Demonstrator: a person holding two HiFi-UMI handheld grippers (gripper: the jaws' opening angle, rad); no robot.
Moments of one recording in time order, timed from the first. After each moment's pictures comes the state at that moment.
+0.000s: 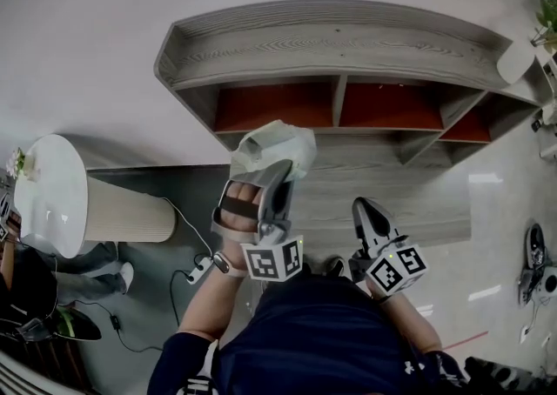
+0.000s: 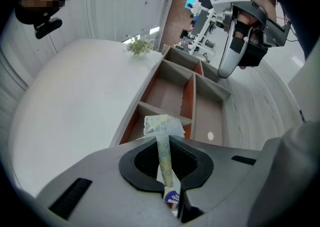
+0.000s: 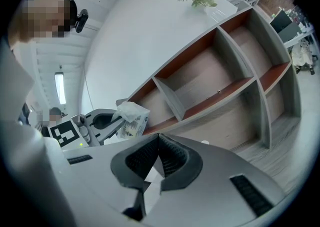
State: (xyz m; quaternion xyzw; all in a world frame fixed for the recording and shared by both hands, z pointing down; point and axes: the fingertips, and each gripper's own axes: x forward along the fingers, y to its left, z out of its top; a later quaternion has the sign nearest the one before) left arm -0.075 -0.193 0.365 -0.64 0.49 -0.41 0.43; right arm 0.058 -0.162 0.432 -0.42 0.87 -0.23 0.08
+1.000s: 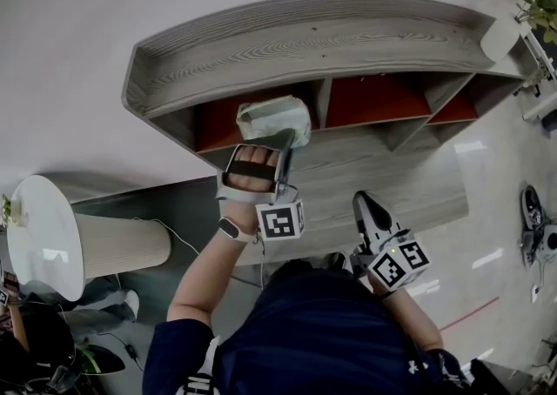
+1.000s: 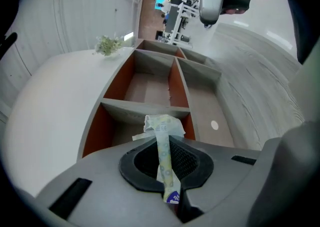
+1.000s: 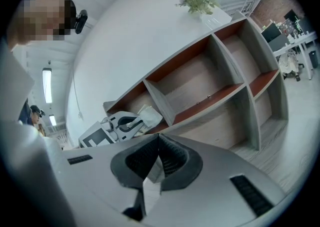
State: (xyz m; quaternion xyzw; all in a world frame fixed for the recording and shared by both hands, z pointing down) left arm -0.059 -0.293 0.411 -0.60 0.39 -0.47 0.51; right arm 0.063 -0.179 0.432 -0.48 0.84 -0.23 0.08
